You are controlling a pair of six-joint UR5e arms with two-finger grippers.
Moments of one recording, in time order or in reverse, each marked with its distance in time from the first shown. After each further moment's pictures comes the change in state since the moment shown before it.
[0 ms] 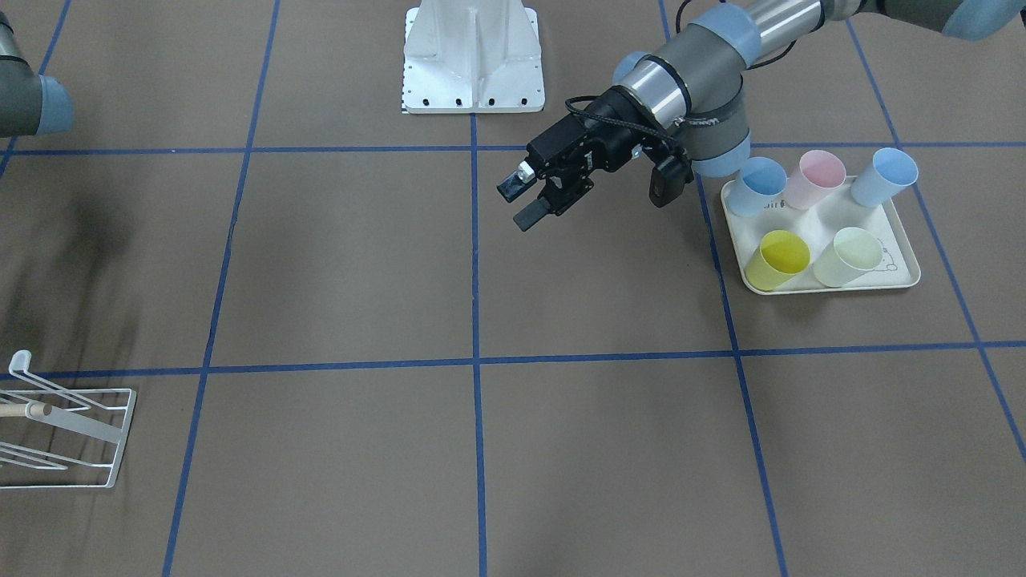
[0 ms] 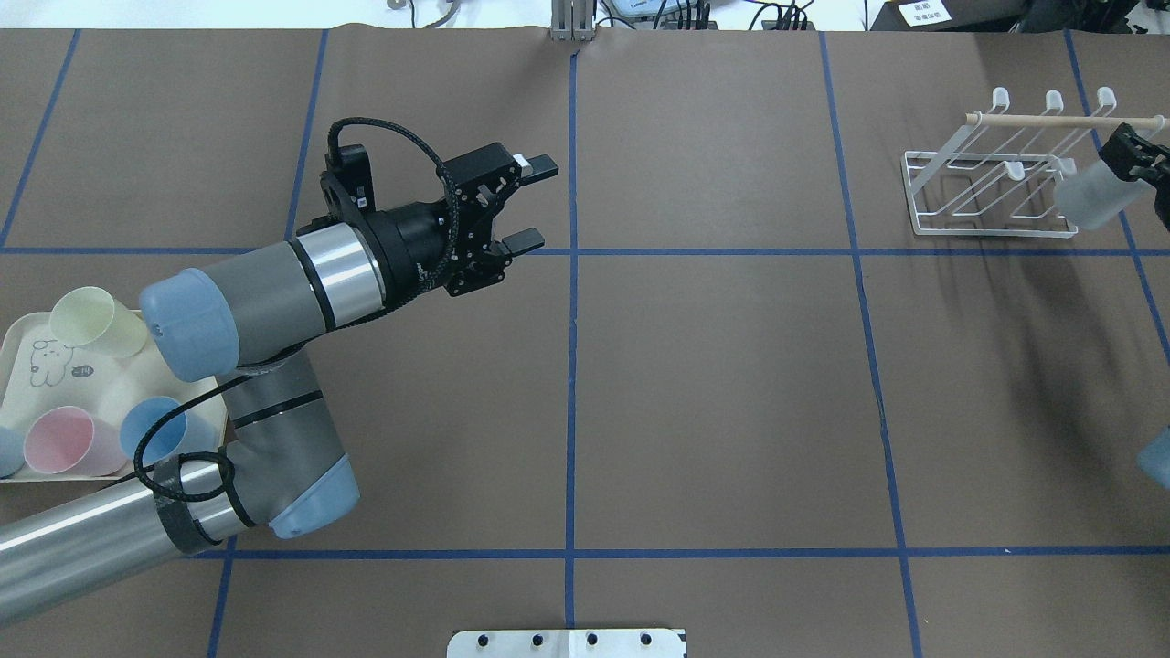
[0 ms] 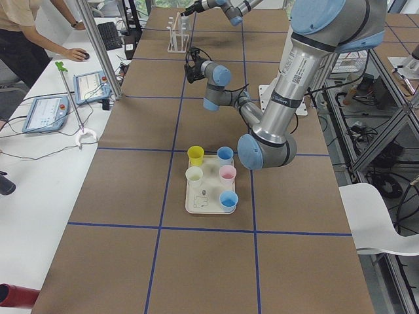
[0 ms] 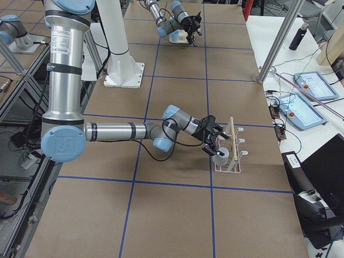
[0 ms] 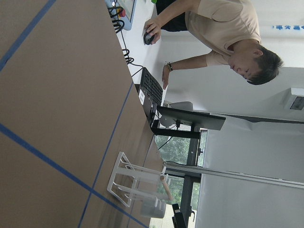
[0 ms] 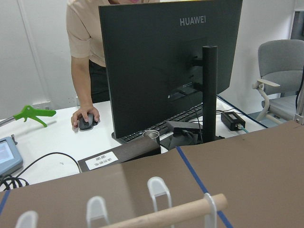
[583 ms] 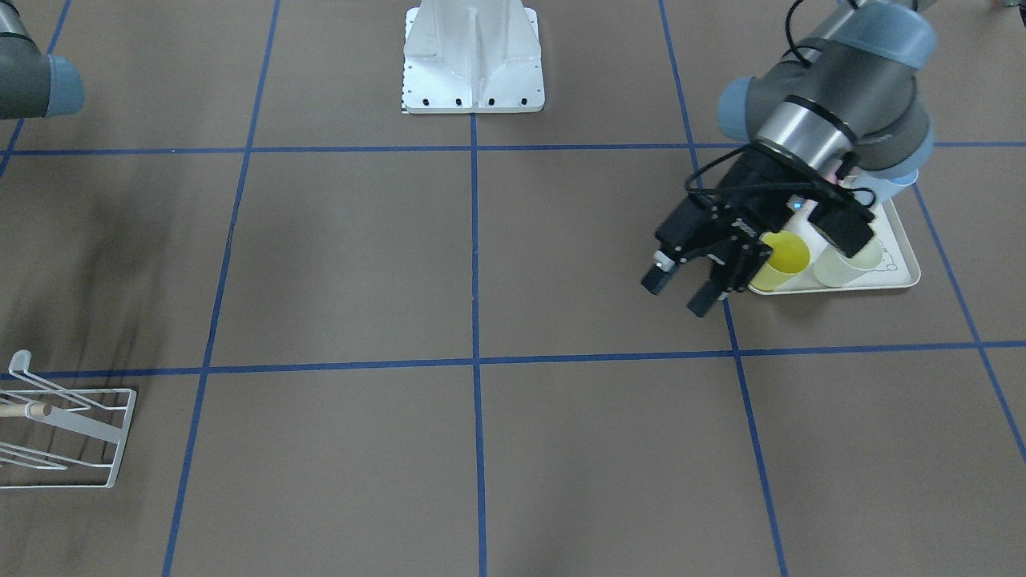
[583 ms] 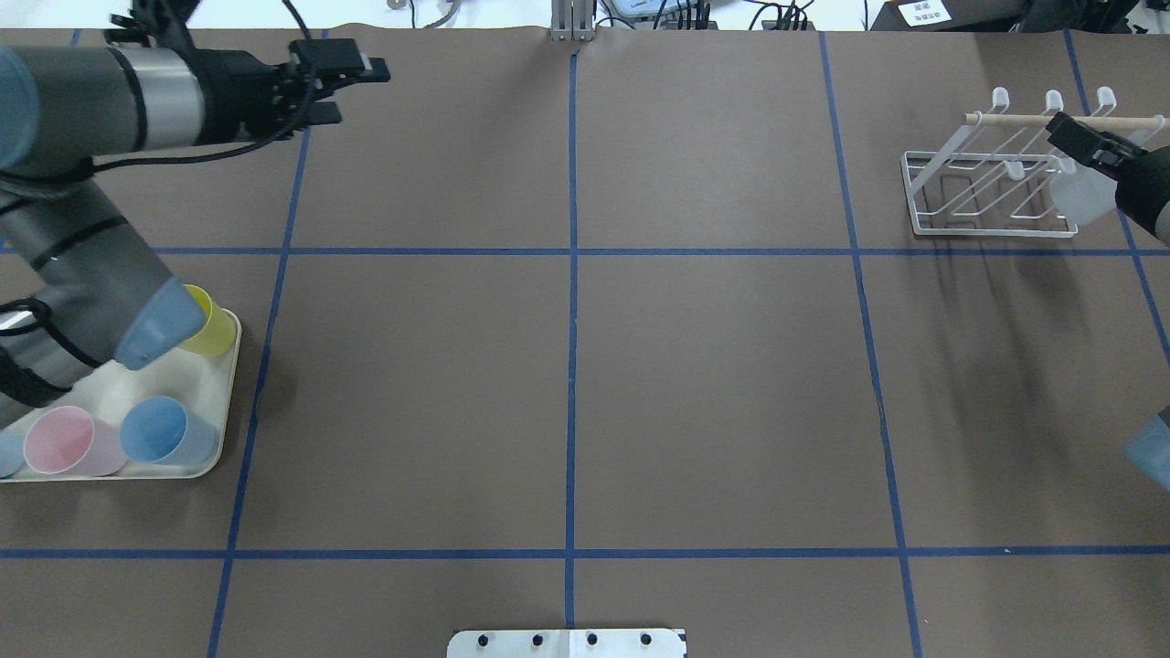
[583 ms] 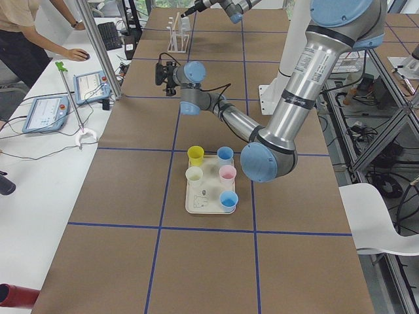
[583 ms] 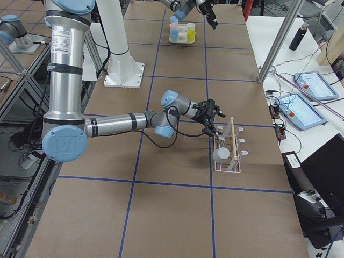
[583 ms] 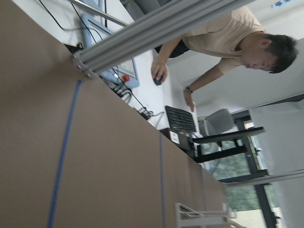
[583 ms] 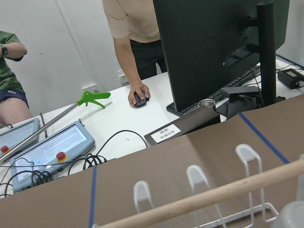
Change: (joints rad) left arm -0.357 0.123 -0.072 0.422 -0.389 0.542; right arm -0.002 0.002 0.130 -0.002 0.199 0.099
